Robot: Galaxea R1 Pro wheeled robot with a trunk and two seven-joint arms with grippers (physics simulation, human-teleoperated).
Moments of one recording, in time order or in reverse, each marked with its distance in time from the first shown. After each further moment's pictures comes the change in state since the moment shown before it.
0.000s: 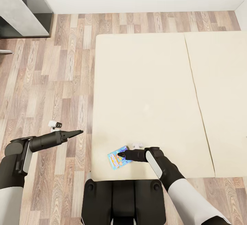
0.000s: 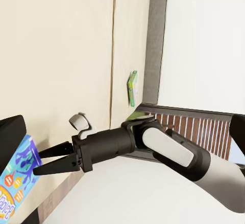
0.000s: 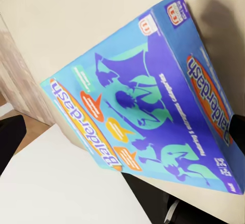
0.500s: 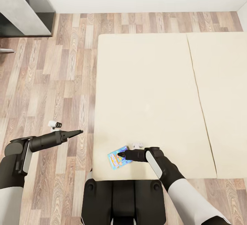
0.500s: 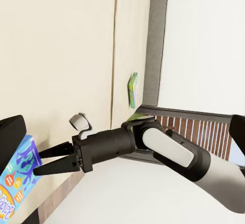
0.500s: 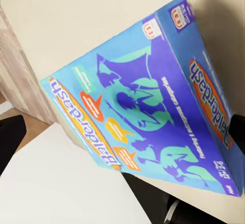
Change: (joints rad) left arm 0.000 0.000 0.002 0.000 0.000 0.000 0.000; right arm 0.000 0.000 0.000 0.000 0.000 0.000 0.000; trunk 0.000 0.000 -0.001
